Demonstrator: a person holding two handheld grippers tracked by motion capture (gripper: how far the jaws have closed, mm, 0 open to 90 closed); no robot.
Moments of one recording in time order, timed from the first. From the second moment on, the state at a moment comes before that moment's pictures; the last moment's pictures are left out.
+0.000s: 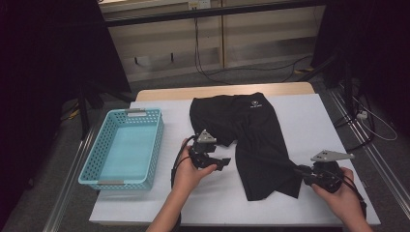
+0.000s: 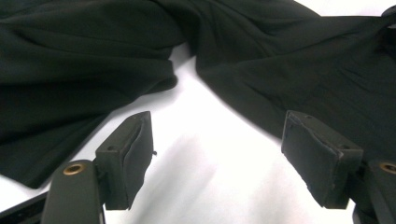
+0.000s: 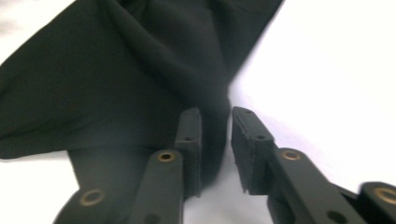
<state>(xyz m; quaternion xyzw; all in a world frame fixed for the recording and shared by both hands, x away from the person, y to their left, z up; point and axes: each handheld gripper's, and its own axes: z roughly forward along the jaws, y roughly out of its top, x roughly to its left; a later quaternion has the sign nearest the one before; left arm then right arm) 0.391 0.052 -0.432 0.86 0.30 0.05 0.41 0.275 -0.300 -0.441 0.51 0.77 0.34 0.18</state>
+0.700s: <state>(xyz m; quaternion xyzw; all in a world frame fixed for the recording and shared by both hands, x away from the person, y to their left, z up) 0.362 0.000 -0.457 0.89 0.23 0.06 0.39 0.276 -0.295 -0.443 0.50 0.76 0.36 0.20</state>
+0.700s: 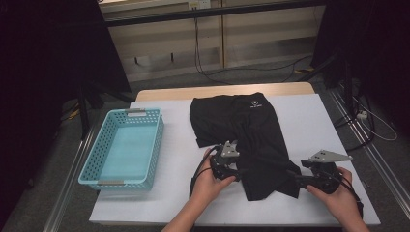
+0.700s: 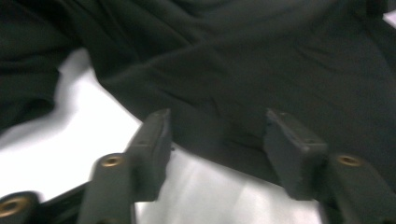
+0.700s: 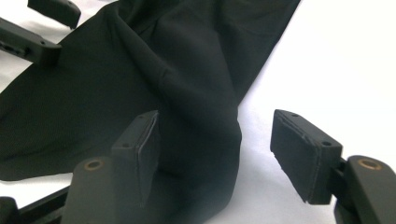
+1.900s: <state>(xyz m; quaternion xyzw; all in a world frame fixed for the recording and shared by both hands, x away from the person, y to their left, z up) 0.382 0.030 -0.437 0.87 0.26 0.05 0.40 0.269 -0.270 -0.440 0.46 0.79 0.38 0.17</state>
